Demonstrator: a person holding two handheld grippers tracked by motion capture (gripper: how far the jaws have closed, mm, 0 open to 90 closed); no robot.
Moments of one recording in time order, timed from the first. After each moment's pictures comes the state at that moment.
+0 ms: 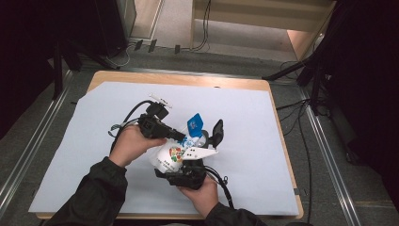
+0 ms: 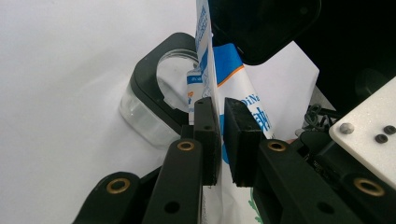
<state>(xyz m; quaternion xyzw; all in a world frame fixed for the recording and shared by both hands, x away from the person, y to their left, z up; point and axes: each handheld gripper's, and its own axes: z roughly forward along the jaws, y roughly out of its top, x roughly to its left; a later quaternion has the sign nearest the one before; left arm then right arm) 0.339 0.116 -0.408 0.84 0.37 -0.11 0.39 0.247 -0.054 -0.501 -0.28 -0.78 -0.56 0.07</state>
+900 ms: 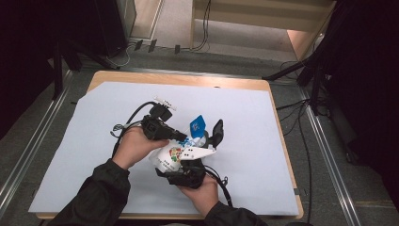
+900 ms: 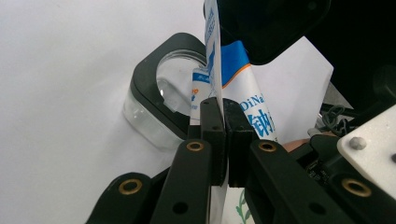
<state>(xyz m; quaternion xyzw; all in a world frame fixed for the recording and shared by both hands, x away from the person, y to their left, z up) 0.334 0.107 -0.407 0.85 0.36 -0.08 0.38 0.248 -0.051 -0.499 -0.28 -0.80 -0.53 0.04</state>
